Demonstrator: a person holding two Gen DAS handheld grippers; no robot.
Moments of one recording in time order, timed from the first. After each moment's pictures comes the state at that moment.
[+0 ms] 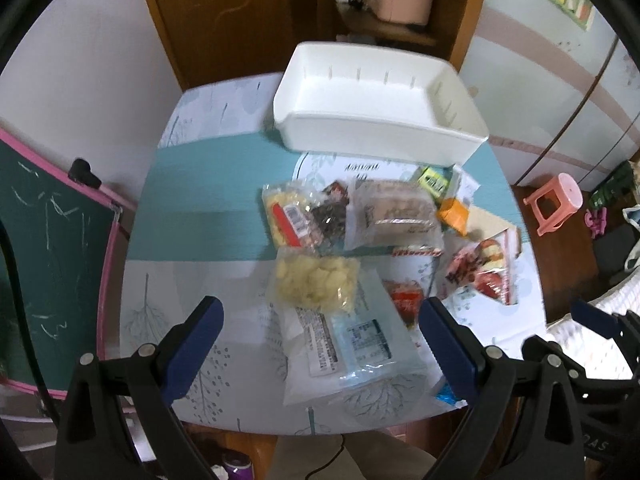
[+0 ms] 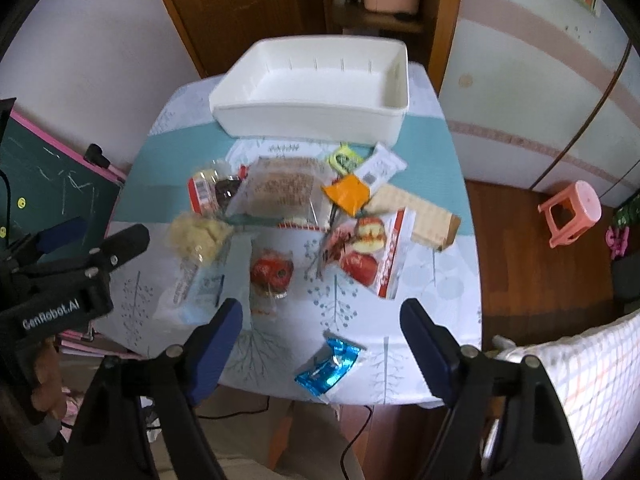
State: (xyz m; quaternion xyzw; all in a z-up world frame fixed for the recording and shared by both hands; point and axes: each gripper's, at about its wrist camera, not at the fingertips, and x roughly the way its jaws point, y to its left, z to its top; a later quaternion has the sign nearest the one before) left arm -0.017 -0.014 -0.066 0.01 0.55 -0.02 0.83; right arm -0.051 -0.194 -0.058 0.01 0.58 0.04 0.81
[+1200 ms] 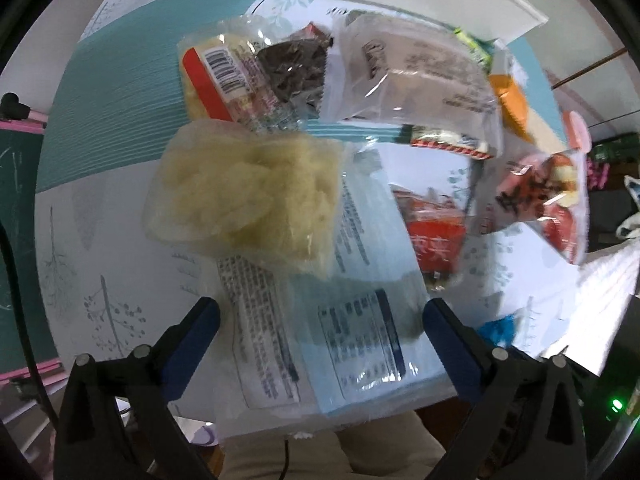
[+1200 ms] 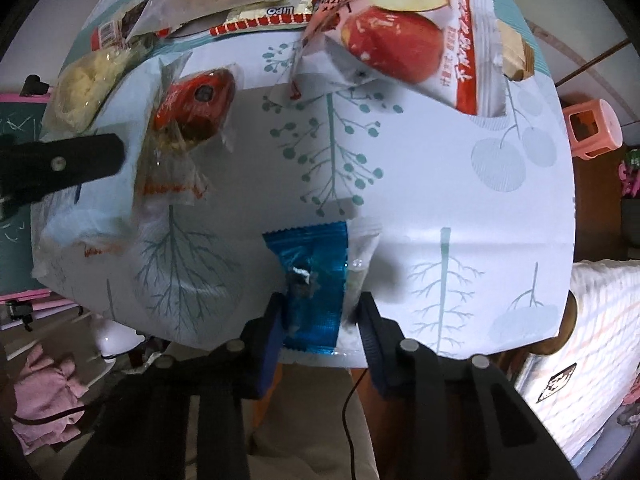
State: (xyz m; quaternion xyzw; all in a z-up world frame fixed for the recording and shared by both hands) left arm 0.019 -0.051 -0.212 0.00 0.71 -0.04 0.70; right arm -0.075 -0.184 -0.219 0.01 0.73 0.01 0.68
